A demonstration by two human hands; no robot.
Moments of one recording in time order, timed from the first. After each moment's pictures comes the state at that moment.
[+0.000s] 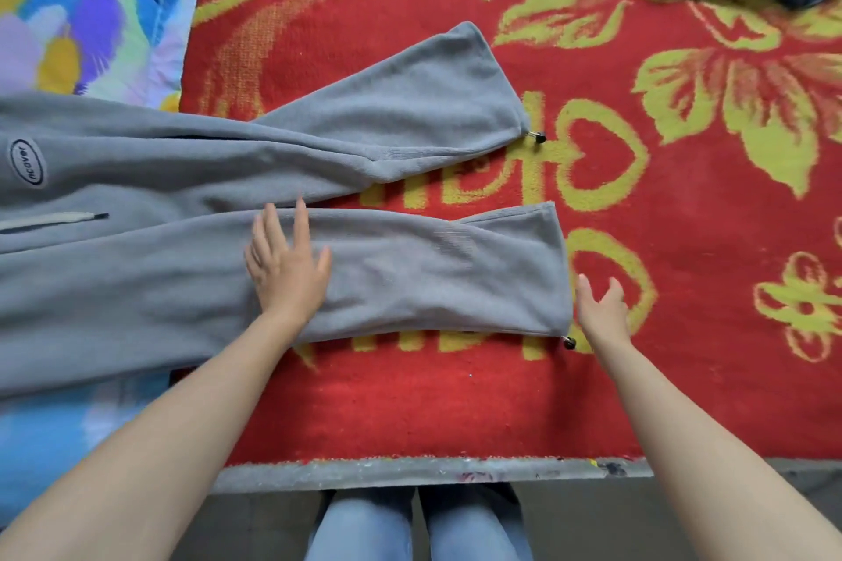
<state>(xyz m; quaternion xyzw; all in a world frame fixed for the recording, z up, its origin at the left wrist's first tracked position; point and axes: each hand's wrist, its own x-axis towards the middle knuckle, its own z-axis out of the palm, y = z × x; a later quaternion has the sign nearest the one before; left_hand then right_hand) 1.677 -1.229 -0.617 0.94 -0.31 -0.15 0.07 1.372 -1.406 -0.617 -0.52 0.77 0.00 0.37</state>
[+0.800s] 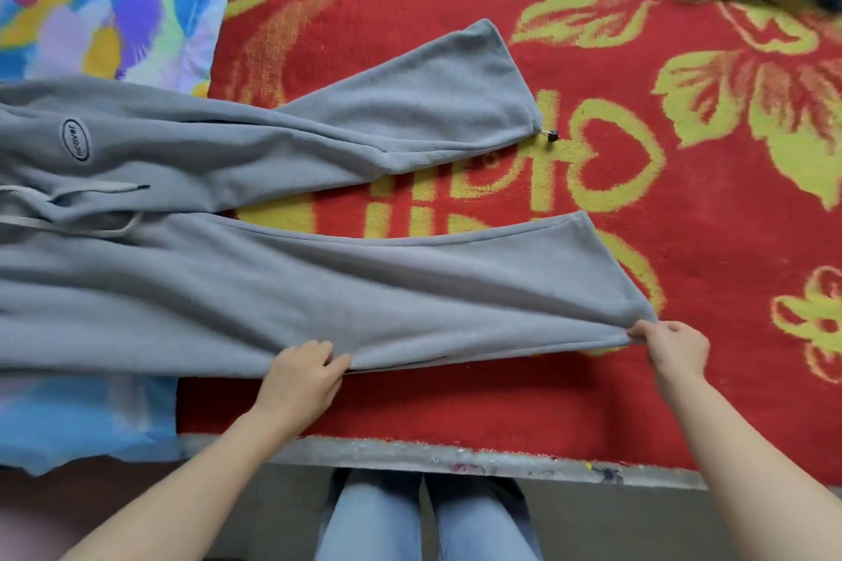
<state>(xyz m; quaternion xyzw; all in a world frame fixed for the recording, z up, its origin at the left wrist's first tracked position) 1.605 -1.120 -0.615 0.77 -0.63 -0.11 0.01 1.309 -1.421 -0.594 -0.44 0.82 -0.06 0.36</state>
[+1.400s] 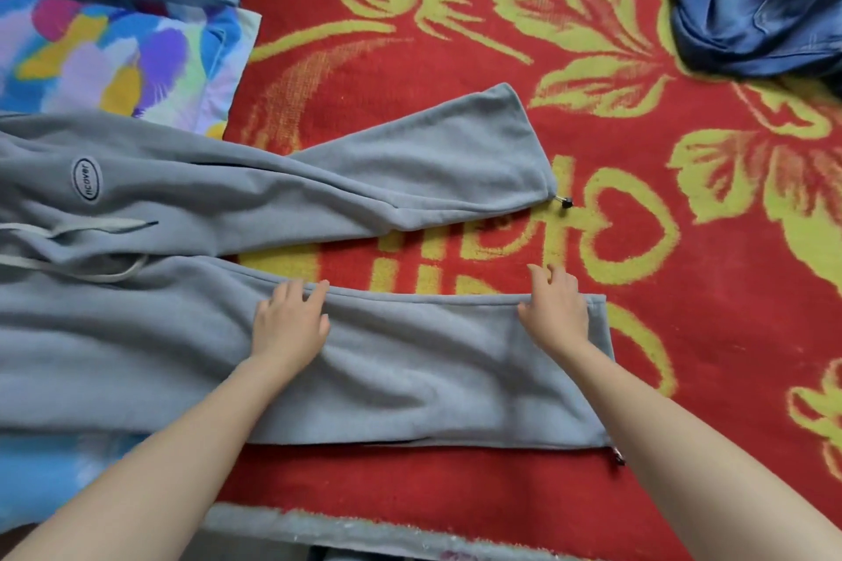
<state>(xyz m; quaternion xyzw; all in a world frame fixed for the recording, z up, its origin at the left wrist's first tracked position) 1.683 -1.212 -0.619 0.89 -0.43 -0.16 -0.03 1.473 -1.443 -0.603 -0.84 0.49 0.19 0.16</state>
